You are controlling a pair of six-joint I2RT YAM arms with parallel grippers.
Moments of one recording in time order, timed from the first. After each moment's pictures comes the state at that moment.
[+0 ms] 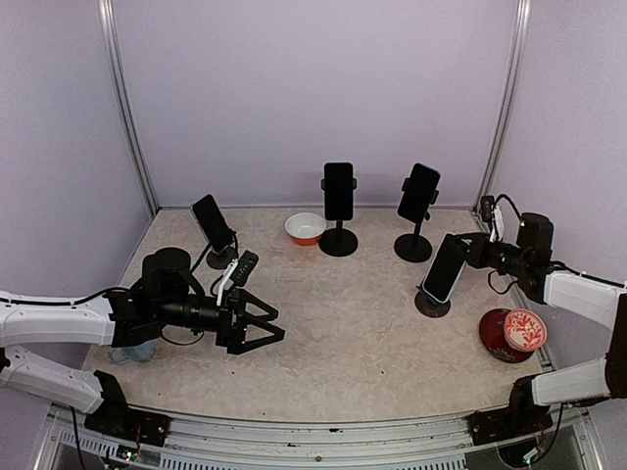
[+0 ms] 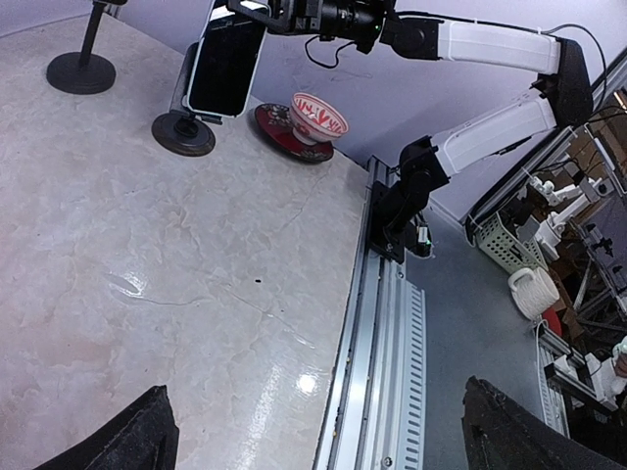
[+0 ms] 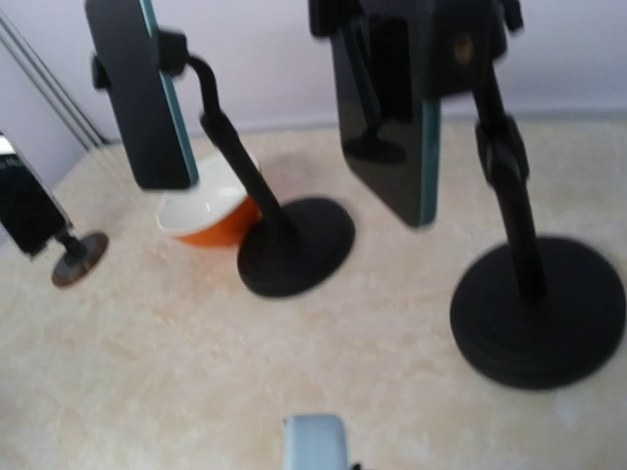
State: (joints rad) left arm -0.85 1.14 0.53 0.30 0.63 -0.37; right arm 0.00 1.18 0.58 0.29 -0.63 0.23
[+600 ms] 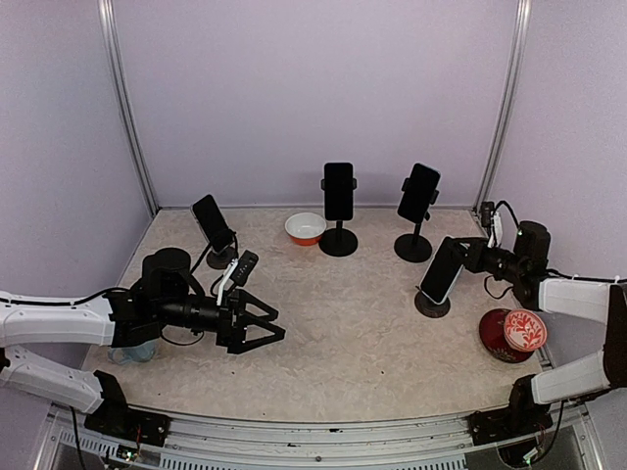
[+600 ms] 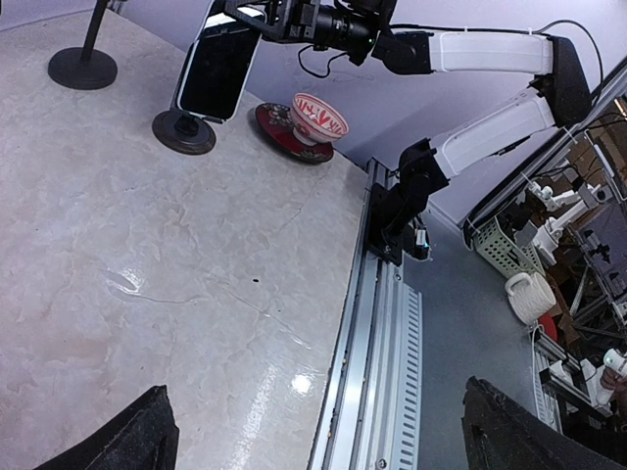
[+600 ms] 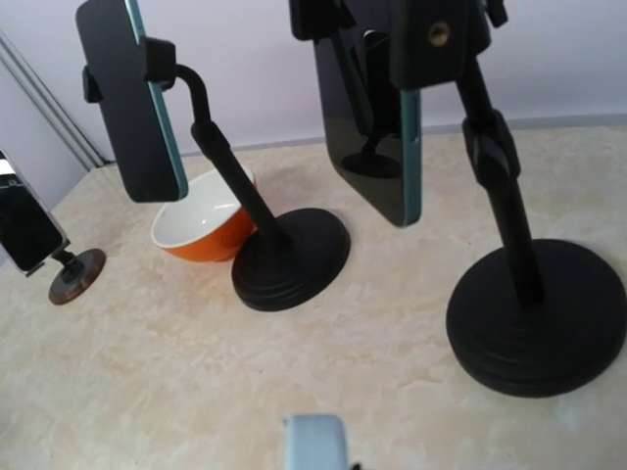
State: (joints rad) left arm -0.85 1.14 0.53 0.30 0.62 -0.39; right arm 0.00 1.24 0.51 0.48 -0.63 0.28
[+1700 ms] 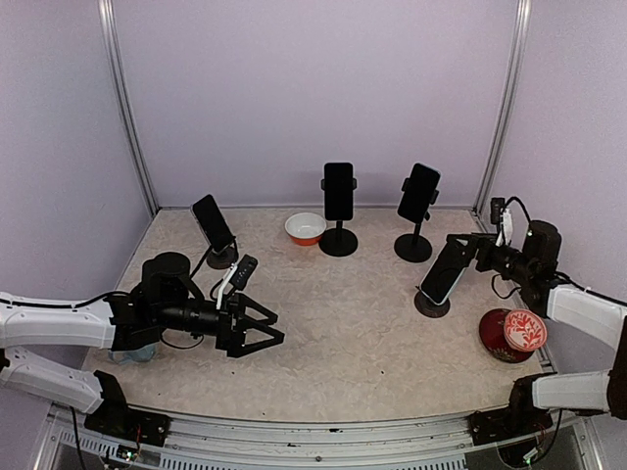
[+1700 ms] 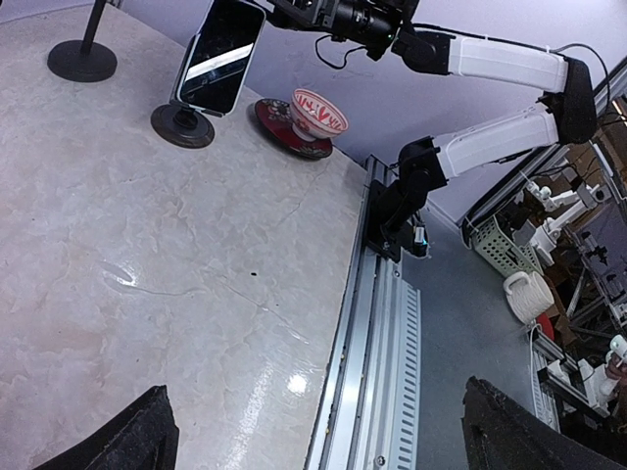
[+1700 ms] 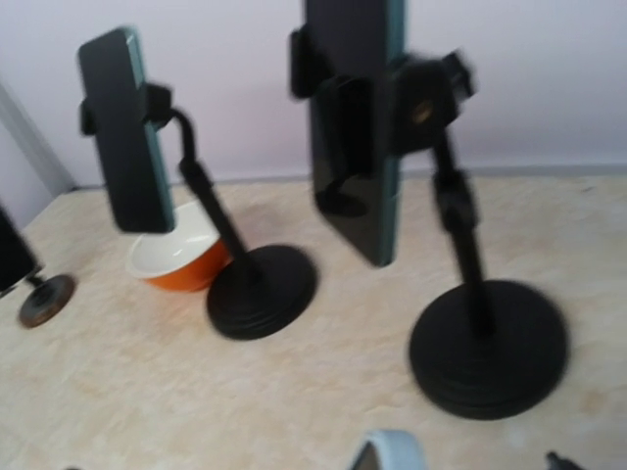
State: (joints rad) left arm -0.86 1.14 0.50 0.33 0.62 -0.41; right arm 0.00 1.09 0.49 0.41 -0.55 0.23
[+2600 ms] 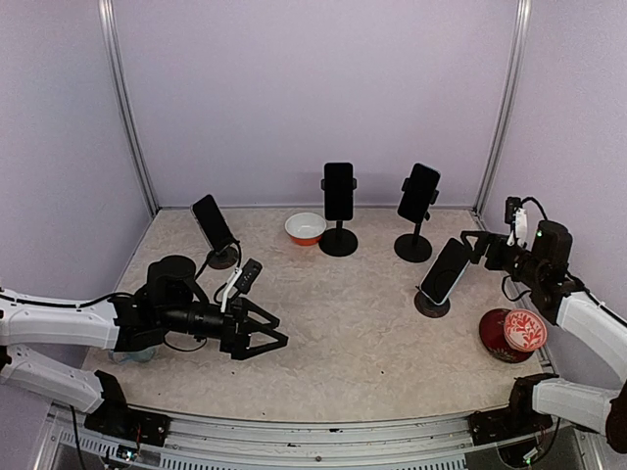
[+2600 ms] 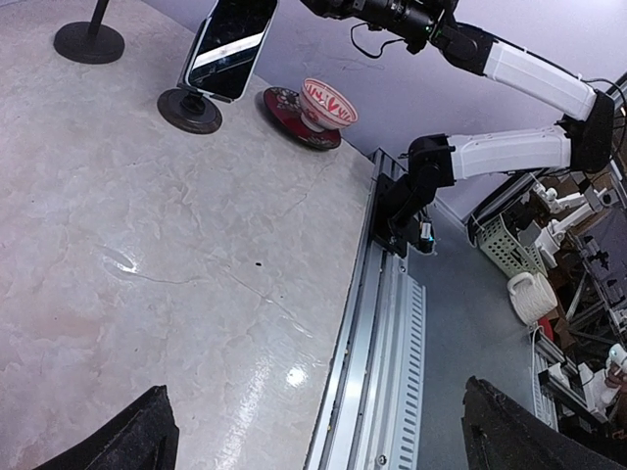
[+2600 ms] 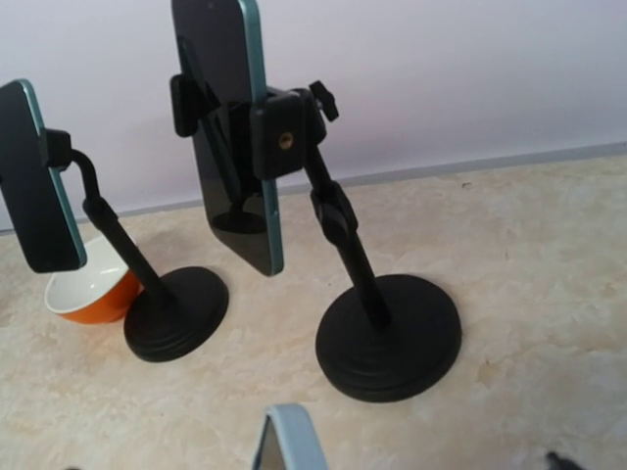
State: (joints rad) left arm -0.88 1.16 0.50 0.33 0.59 -0.43; right arm 0.00 0.92 0.51 0.20 -0.34 0.25
